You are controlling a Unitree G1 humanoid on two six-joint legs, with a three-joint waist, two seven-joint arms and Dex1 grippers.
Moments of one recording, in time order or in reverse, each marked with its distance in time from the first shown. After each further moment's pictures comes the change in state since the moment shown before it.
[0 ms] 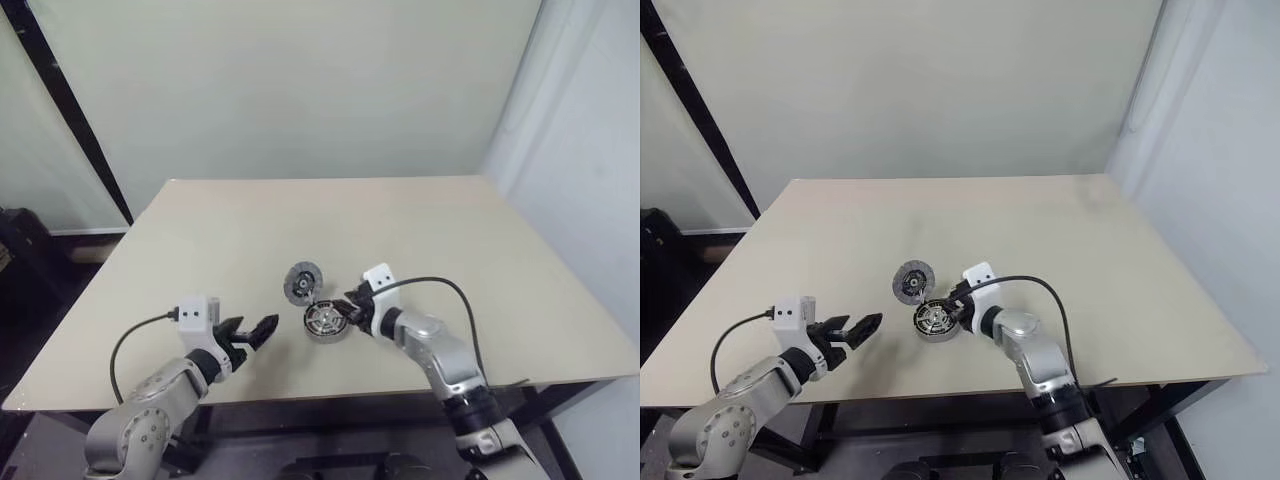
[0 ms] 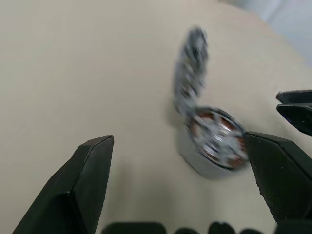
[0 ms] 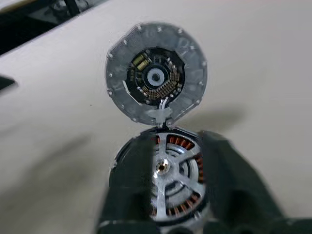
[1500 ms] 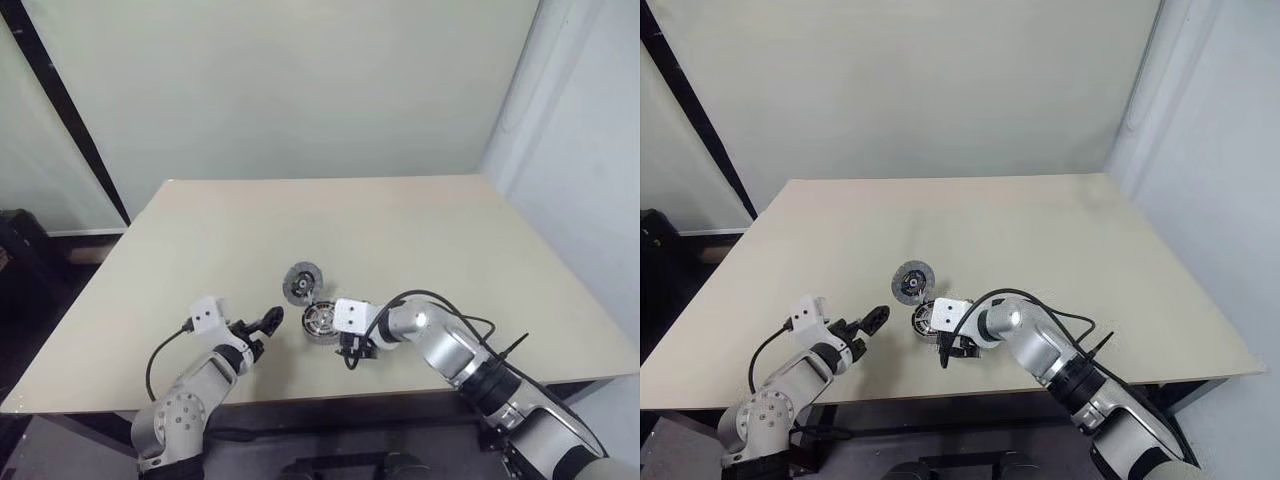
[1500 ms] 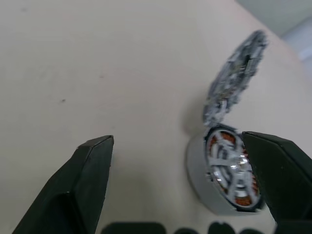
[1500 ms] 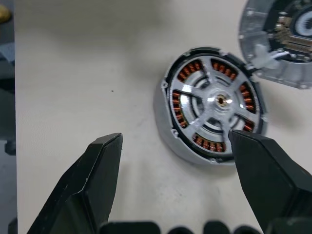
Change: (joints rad) left arm -0.125 -0.323 0.139 0.112 -0.035 0.189 0.239; right arm -0.160 -0.312 0.457 -0.062 -0.354 -0.093 0.400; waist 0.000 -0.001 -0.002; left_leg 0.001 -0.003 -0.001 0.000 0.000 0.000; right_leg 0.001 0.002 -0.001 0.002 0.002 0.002
